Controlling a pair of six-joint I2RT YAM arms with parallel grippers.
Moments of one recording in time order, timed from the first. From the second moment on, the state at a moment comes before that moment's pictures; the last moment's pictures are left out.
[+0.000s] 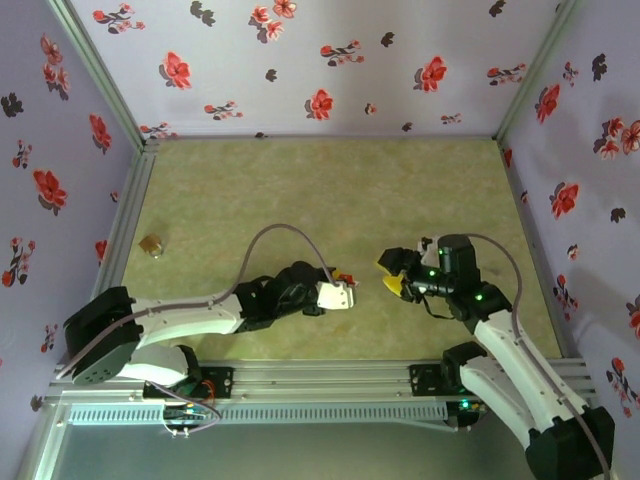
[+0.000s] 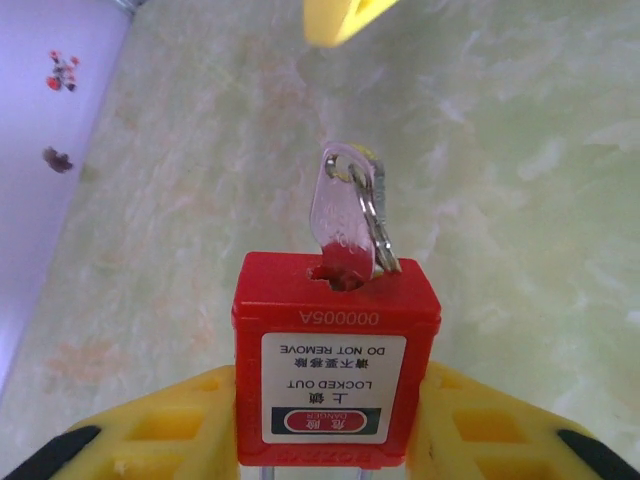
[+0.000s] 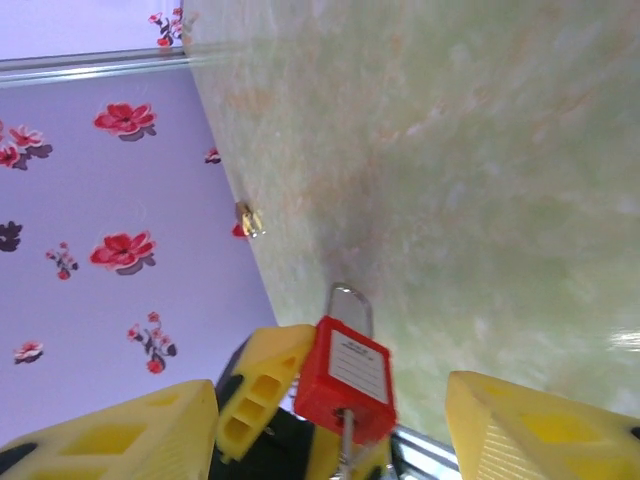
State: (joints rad) left arm -1.16 1.35 0.70 0.07 -0.13 0.63; right arm 0.34 0.73 0.52 -0.43 -0.63 1.17
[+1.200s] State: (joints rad) left arm -1.05 1.38 0.93 -0.29 0.25 0.47; right arm 0.61 0.70 0.47 -0.32 -0.60 0.79
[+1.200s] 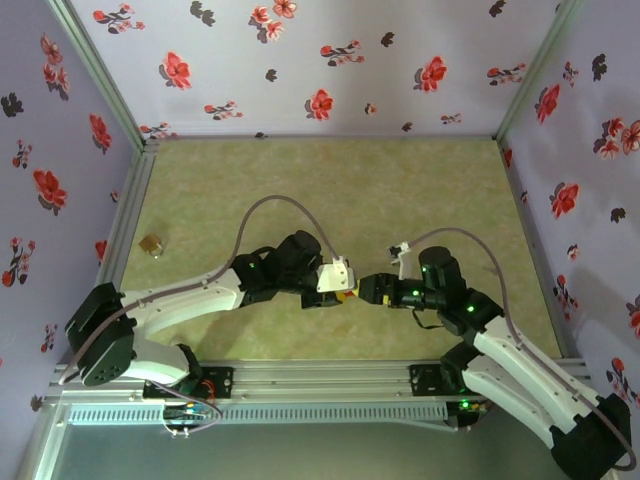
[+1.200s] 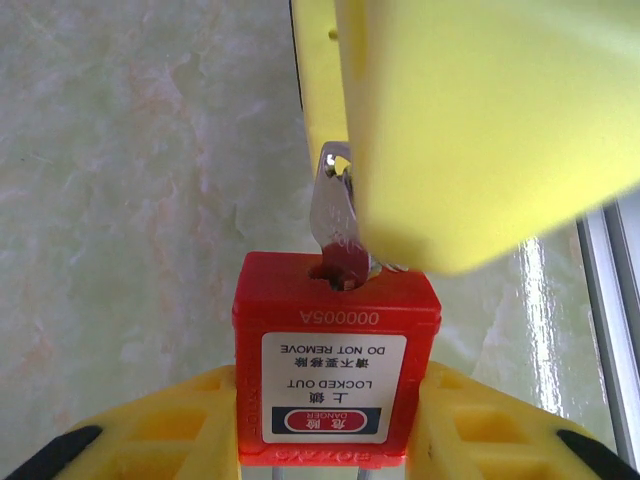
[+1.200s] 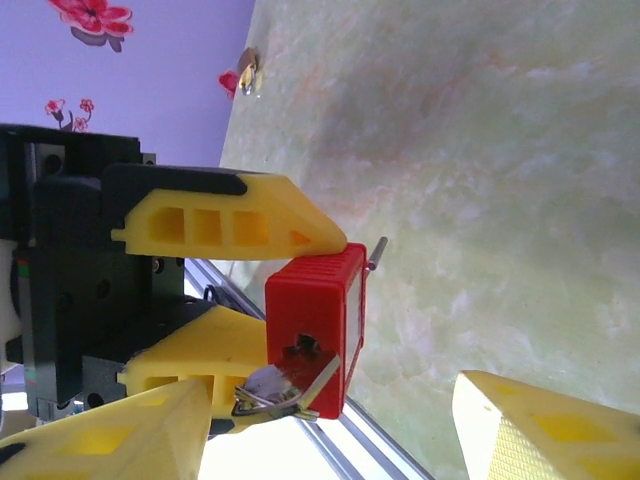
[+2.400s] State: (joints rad) left arm -1.08 1.48 1.03 -0.47 0.30 0.49; right arm 0.65 0.68 0.55 -0.57 -0.48 0.57
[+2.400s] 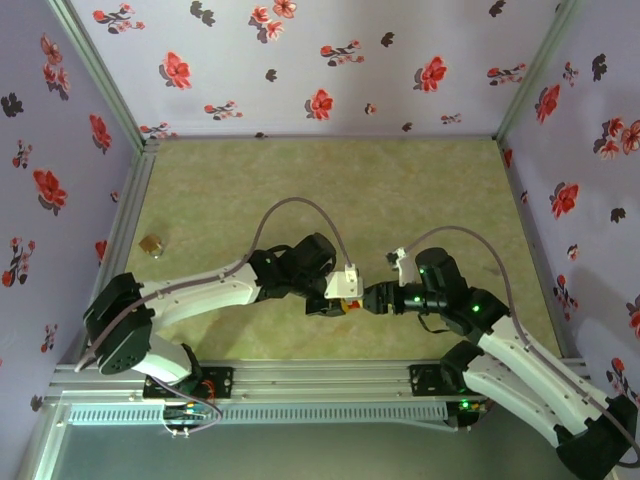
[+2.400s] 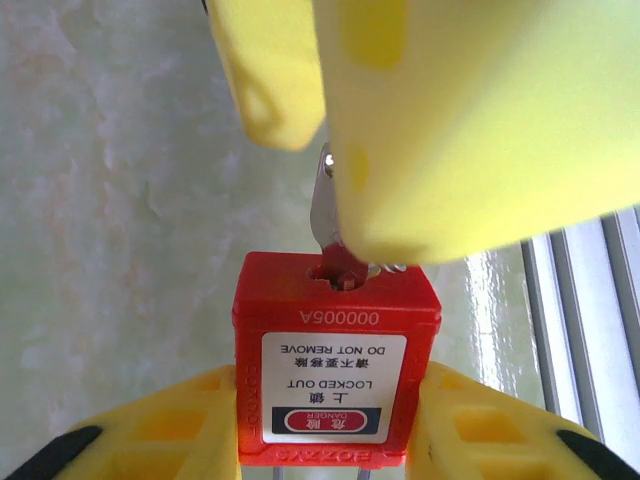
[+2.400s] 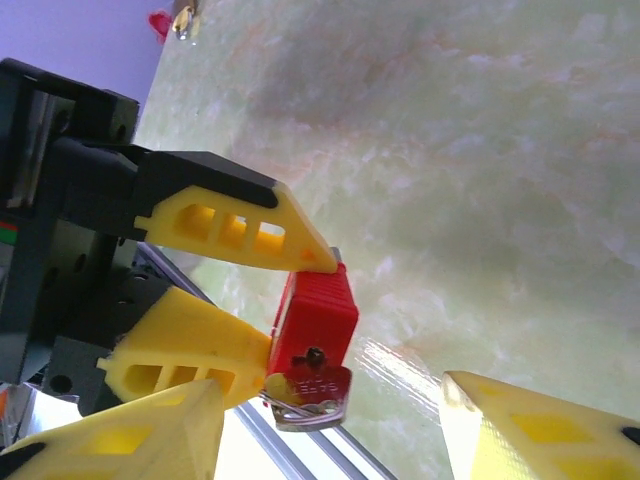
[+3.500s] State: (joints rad) left arm -1.05 1.55 1.14 -0.68 0.42 0.54; right arm 0.80 0.69 0.49 -0.42 -0.44 0.52
